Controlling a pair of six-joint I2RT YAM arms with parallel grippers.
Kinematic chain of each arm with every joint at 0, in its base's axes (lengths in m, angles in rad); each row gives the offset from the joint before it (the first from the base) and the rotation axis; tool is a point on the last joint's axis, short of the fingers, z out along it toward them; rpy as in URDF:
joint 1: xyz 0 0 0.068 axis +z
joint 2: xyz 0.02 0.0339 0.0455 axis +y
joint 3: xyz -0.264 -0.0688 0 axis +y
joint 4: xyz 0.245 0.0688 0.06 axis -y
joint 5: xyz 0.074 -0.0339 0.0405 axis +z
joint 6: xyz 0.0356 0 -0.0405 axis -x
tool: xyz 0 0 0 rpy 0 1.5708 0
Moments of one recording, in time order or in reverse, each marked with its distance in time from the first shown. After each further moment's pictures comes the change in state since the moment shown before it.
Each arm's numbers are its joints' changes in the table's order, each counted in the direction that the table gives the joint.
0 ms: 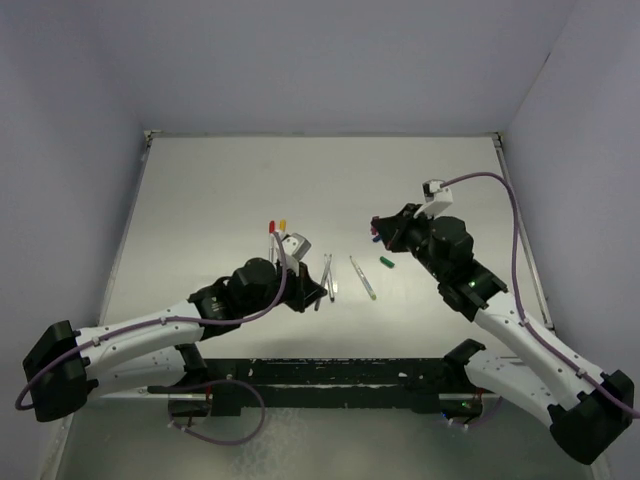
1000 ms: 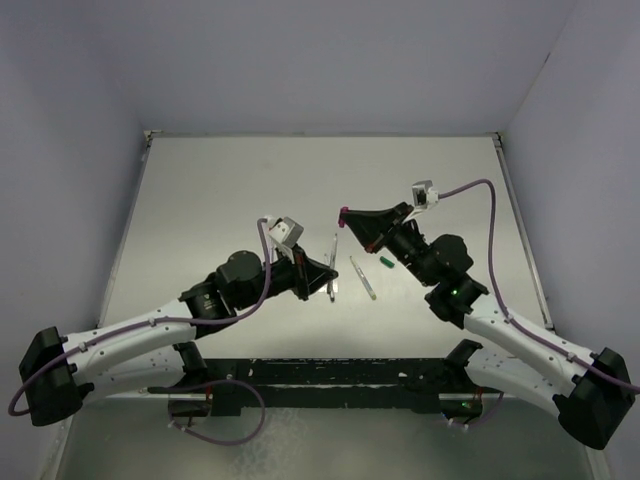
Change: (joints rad) left arm -0.007 -0.055 -0.070 0.135 -0.027 0.013; right arm 0.190 0.044 0.101 0.598 0.100 -0.029
